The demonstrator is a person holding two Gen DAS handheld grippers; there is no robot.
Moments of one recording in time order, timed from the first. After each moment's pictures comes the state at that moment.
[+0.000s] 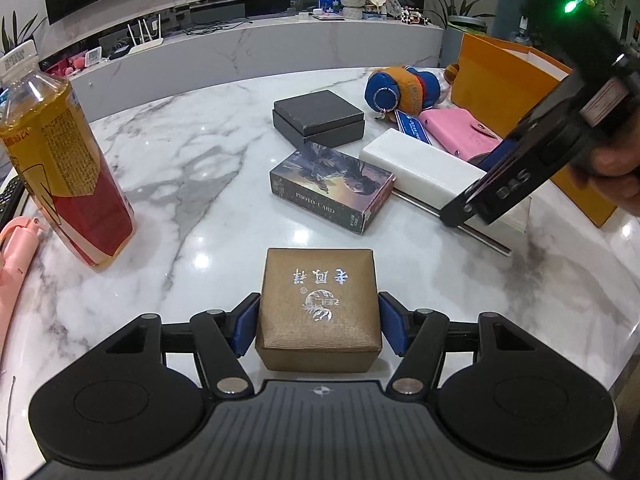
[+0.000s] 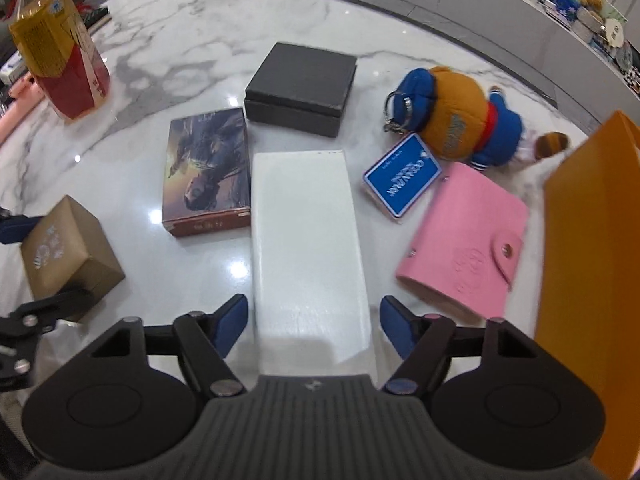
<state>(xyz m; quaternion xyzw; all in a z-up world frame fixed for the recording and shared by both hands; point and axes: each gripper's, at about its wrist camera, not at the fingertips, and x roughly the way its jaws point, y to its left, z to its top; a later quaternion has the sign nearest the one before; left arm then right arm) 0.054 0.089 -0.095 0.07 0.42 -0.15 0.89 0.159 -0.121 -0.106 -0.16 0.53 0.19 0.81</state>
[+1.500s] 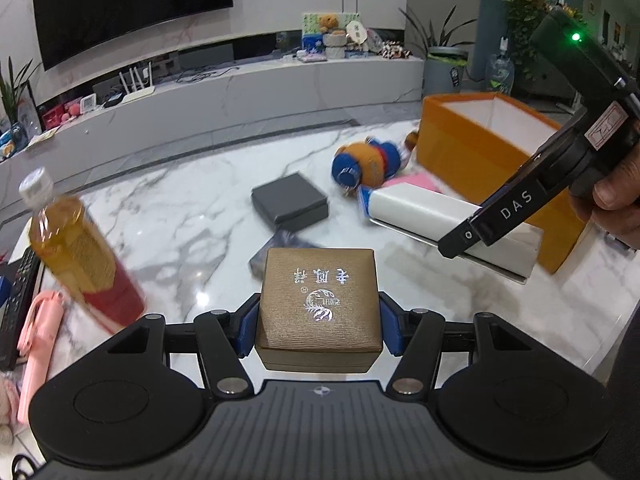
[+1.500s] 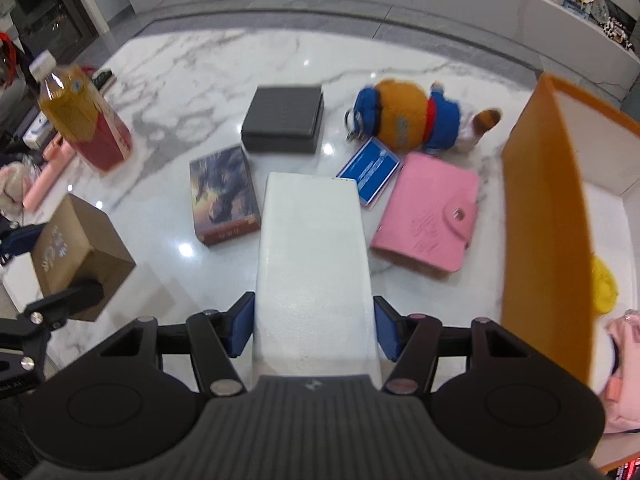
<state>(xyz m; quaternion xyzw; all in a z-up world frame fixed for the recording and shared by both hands) 0.043 0.056 -0.018 0.09 0.37 -0.17 0.91 0.131 -0.173 -0.036 -0.06 0.53 0.19 0.82</state>
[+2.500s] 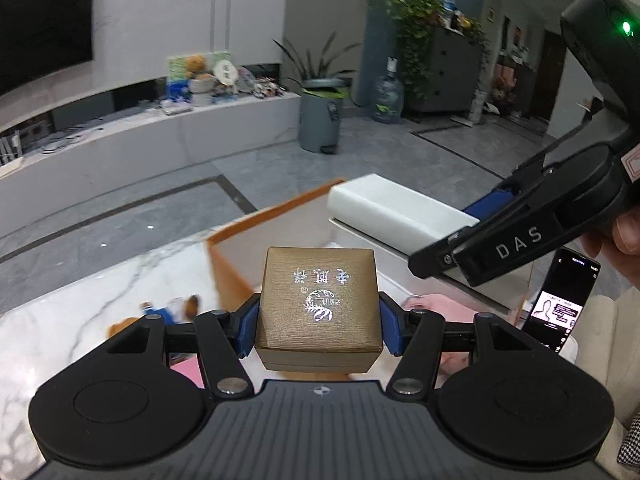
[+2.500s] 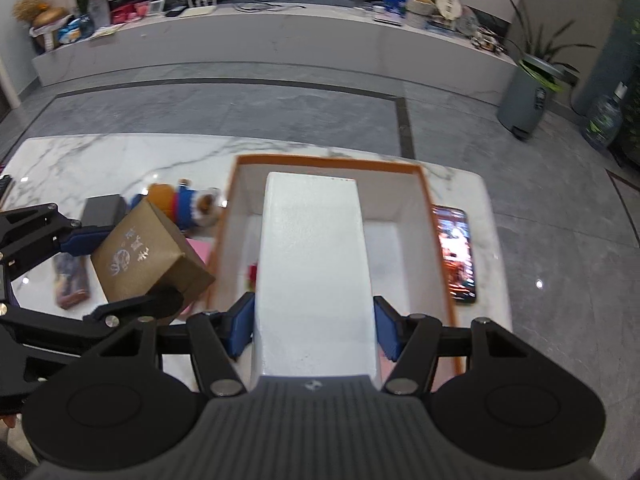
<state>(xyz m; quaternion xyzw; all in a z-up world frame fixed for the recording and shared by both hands) 0.147 -0.184 0.018 0.08 0.33 -0.34 0.88 0.151 -0.375 0.063 -0.05 0.47 0.04 0.88</state>
